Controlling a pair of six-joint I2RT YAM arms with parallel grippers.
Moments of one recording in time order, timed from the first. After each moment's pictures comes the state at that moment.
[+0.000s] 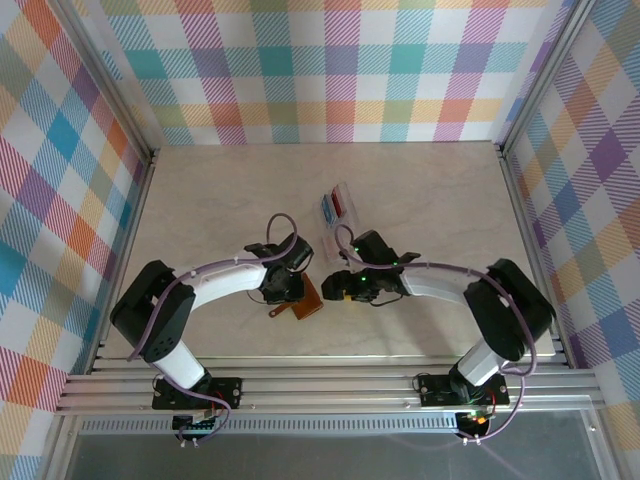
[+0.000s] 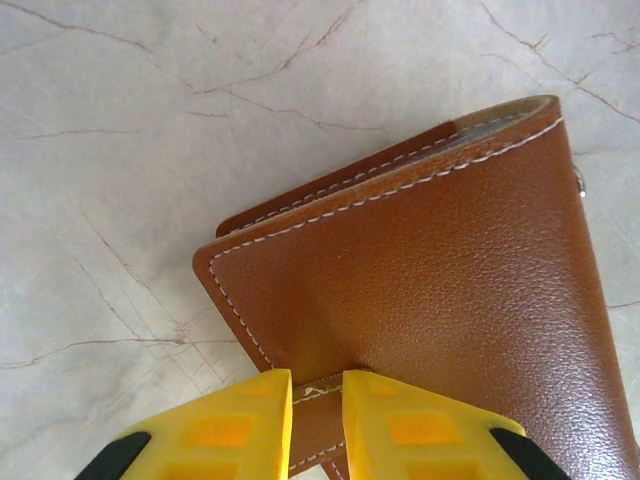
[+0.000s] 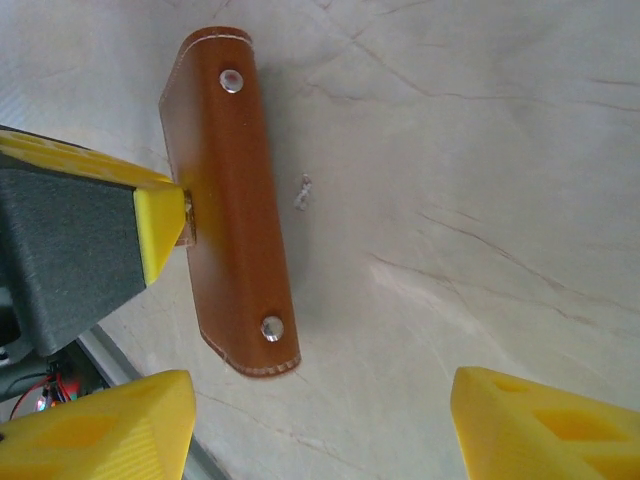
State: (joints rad) left arm -0.71 1.62 0.93 -0.66 0.01 -0.78; right arm 0.72 1.62 0.81 -0.18 -0.51 0.62
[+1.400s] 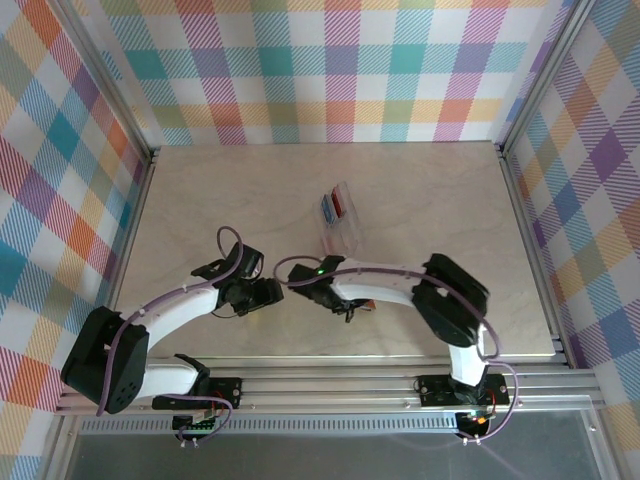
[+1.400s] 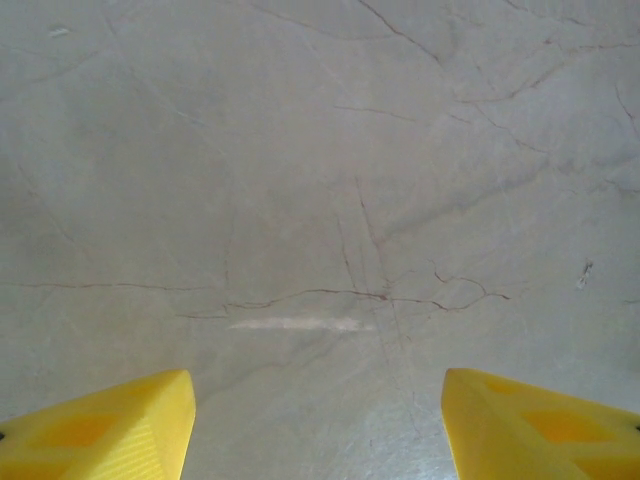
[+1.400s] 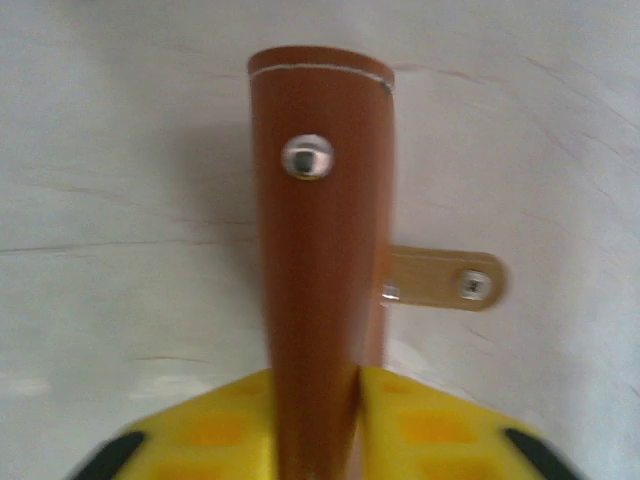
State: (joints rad) left arm -0.47 1.28 0.61 -0.51 0.16 -0.78; right arm 1.11 1.93 1.32 -1.06 0.51 0.79
